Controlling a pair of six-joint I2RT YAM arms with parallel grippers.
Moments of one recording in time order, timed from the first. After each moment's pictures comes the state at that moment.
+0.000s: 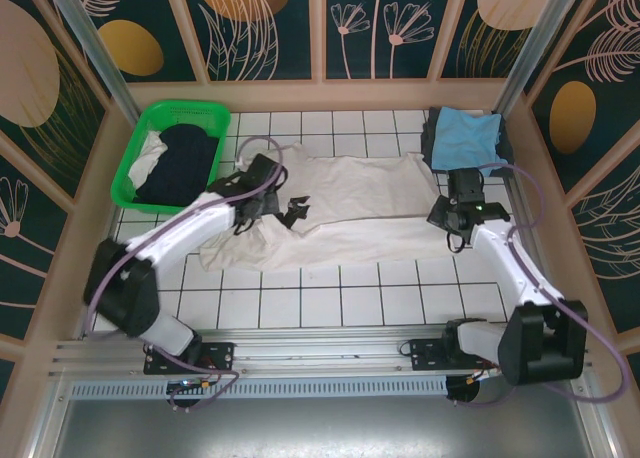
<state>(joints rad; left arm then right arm) -0.58 1.48 1.15 -0.67 -0.35 -0.65 0.11 1.16 0.85 -0.67 0.13 0.53</state>
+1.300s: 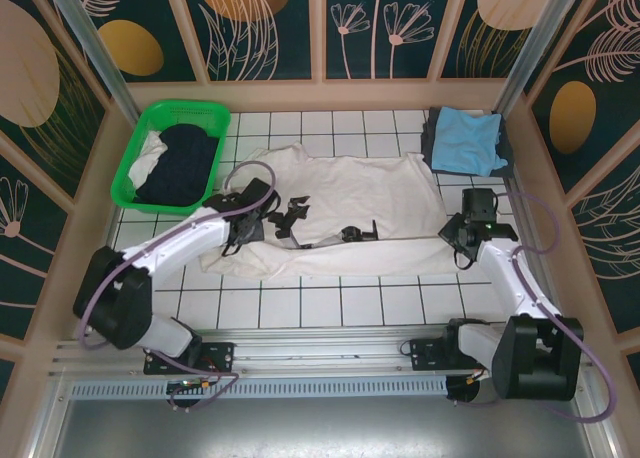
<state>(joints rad) -0.59 1.51 1.02 -0.82 -0.41 -0.72 -0.03 1.12 0.68 -0.61 0.08 0.67</state>
